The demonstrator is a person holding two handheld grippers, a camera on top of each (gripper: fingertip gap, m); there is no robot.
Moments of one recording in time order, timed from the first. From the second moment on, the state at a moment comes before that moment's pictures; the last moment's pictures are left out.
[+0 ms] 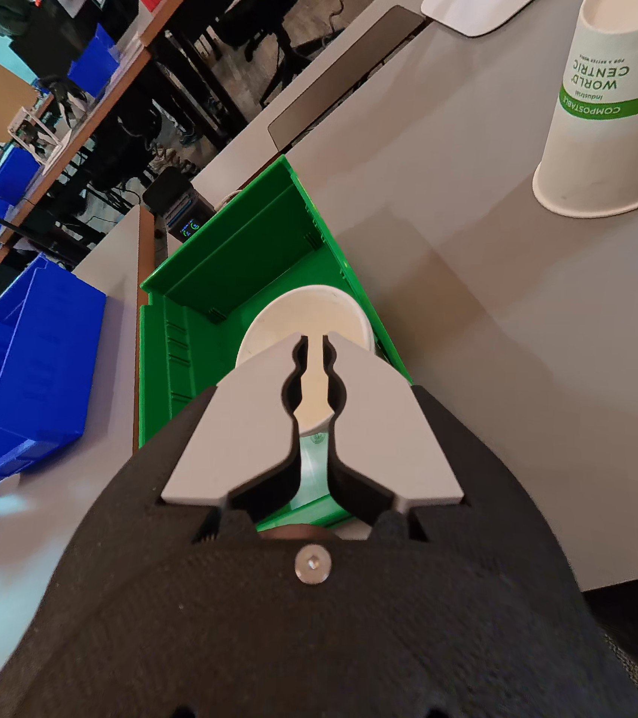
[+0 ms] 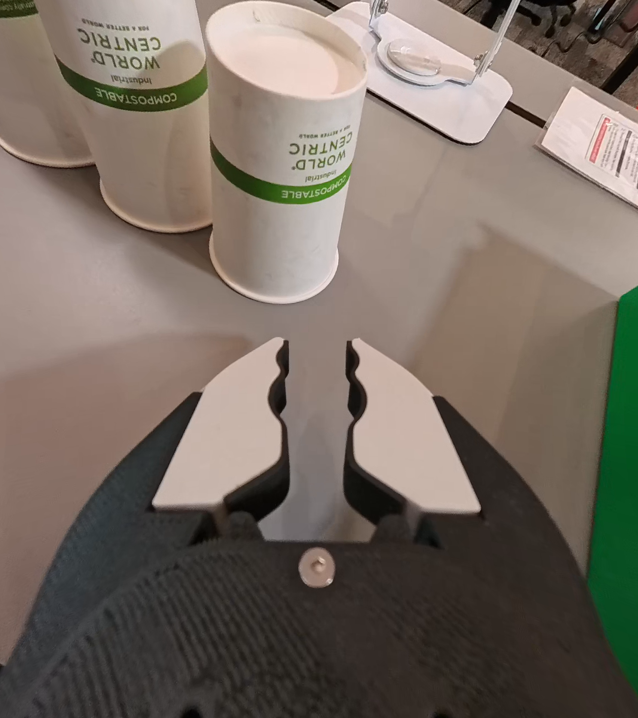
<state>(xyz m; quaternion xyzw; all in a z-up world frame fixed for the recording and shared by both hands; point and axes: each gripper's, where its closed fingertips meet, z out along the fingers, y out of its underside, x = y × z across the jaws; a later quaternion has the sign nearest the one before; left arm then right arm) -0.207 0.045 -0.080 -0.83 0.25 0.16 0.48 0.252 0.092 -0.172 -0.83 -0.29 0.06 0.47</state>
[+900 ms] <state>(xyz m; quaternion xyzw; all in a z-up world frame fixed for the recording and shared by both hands) -0.208 0.045 -0.082 -0.83 0.26 0.19 0.46 0.251 0.092 -0.173 -0.83 -0.29 0.07 0.46</state>
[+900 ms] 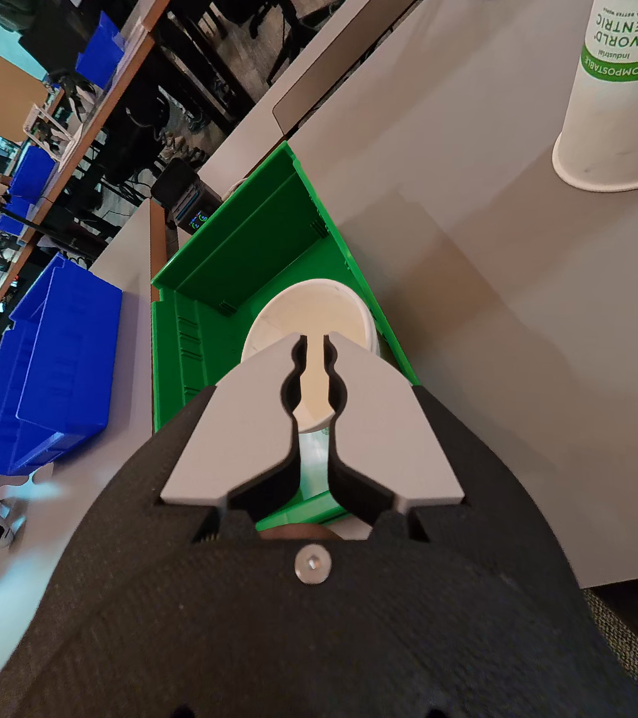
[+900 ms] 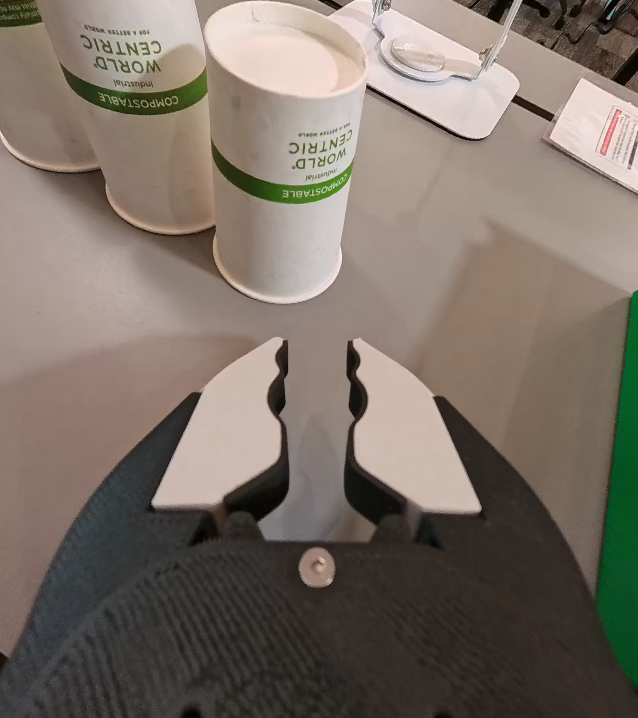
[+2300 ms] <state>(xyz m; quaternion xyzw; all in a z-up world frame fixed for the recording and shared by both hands) -0.194 0.037 -0.088 -0.84 0.29 0.15 0.44 0.251 0.091 -0.173 -0.83 -0.29 0.07 0.46</state>
